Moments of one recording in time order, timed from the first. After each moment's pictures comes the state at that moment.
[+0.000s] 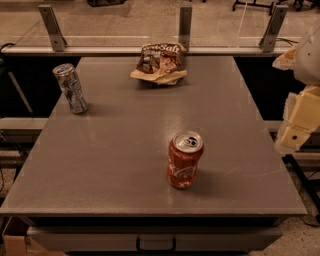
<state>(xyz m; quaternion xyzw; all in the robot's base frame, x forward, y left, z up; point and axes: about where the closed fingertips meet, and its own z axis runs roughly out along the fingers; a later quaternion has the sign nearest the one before) 0.438 -0.216 0.977 -0.60 0.78 -0.04 0.16</state>
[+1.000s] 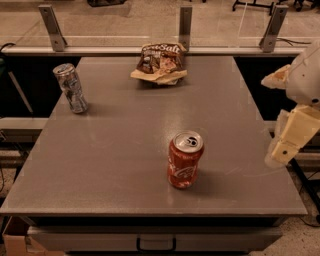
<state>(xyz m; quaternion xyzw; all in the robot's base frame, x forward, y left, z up) 0.435 -0.204 0.943 -0.61 0.77 0.03 0.19</state>
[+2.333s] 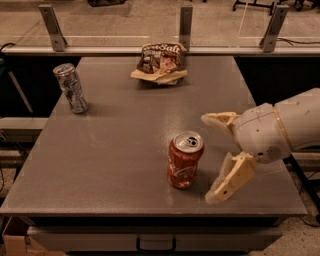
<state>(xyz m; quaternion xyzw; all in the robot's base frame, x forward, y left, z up) 0.404 -0.092 0.878 -0.61 0.67 0.26 0.34</state>
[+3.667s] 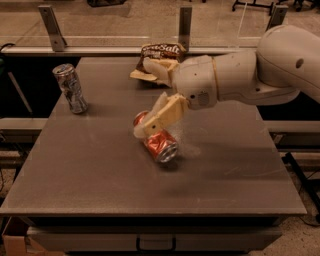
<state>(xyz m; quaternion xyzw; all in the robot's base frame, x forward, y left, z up) 0.485 0.035 0.962 -0.57 0.55 0.37 0.48</state>
